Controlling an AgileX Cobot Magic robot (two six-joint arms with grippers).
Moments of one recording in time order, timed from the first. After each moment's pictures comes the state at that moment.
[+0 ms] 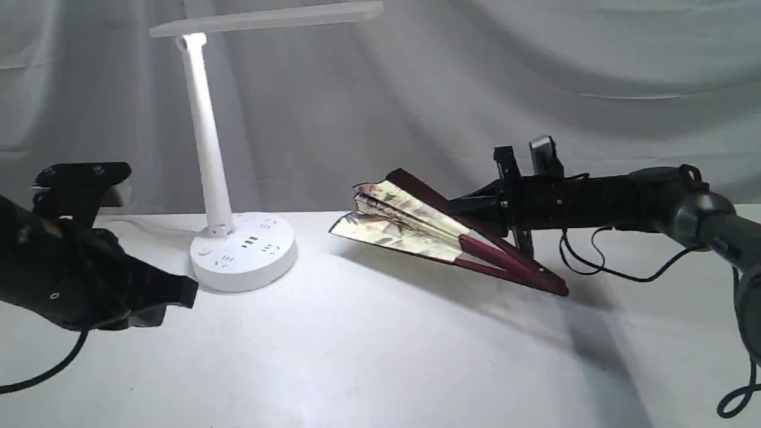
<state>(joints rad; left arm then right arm) -0.21 1.59 -1.00 -0.25 0.54 0.15 -0.16 2.76 -2.36 1.40 1.21 -0.38</state>
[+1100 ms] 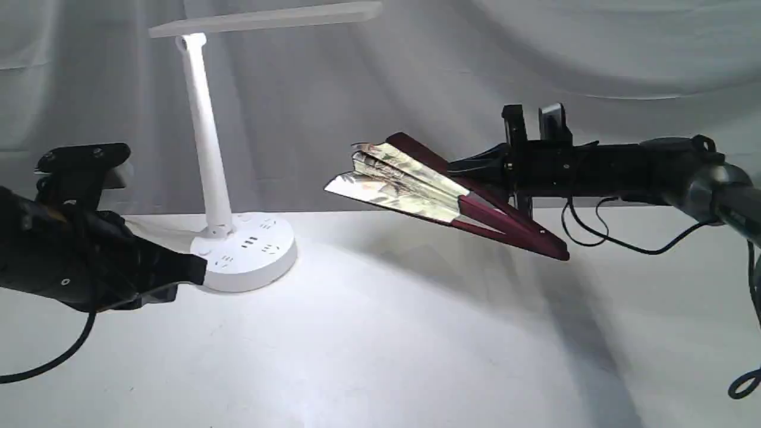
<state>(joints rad) -0.21 1.59 -1.00 -0.36 0.46 0.22 -0.16 2.67 -2.31 1.47 1.21 -0.32</state>
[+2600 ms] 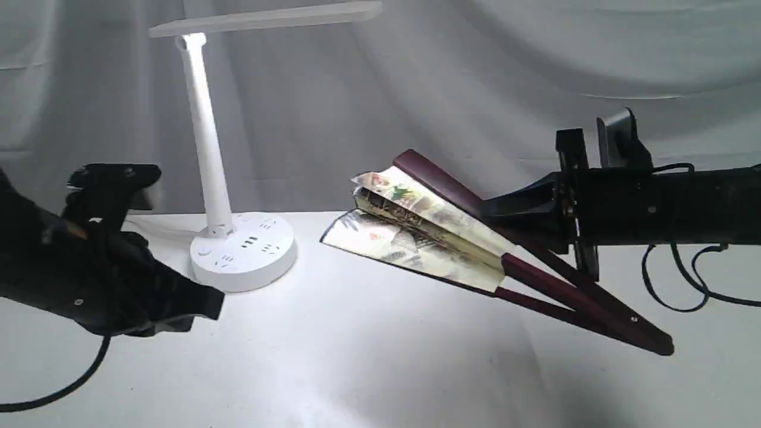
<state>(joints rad) -0.30 1.59 -1.00 -0.31 0.54 0.23 -0.20 1.97 -1.23 1.53 1.21 -0.86</state>
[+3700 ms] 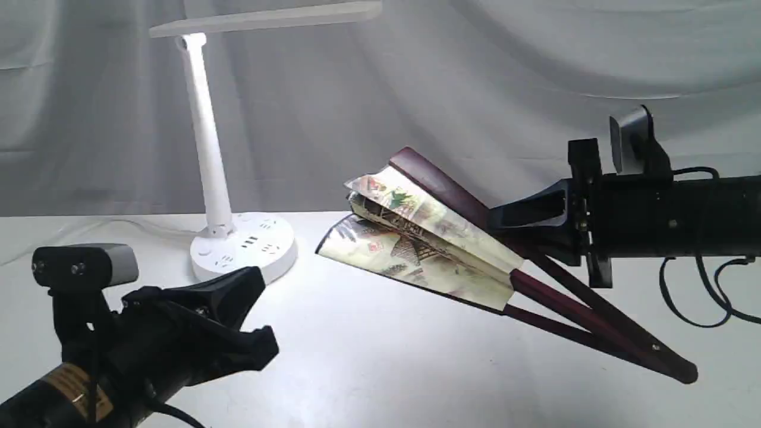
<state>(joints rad) -0.56 1.59 -0.44 -0.06 -0.91 -0.33 -0.20 1.87 -1.12 1.53 1.21 -0.95</state>
